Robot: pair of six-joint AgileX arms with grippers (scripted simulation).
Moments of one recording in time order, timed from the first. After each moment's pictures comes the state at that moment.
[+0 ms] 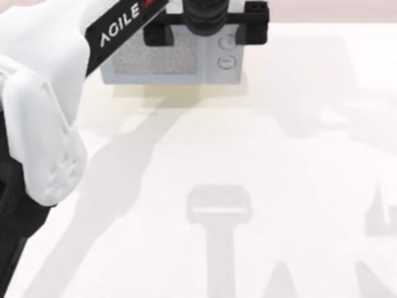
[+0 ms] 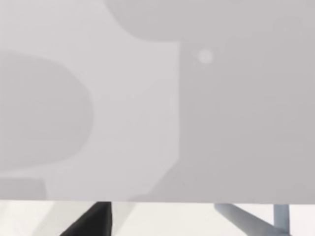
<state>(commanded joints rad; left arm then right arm) -0.59 2.47 2.51 -1.15 -0.28 -0.53 0.00 0.00 0.00 0.00 0.00 0.00</state>
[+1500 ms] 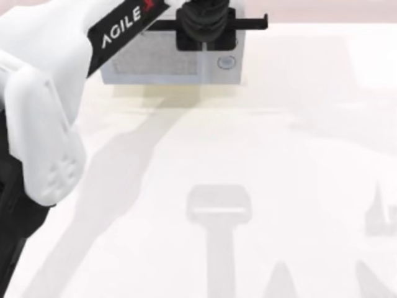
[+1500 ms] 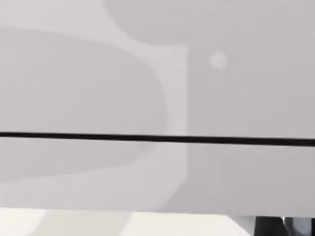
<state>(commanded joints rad) -0.62 2.42 2.42 -1.14 -0.28 -0.54 0.00 0.00 0.00 0.00 0.00 0.00</state>
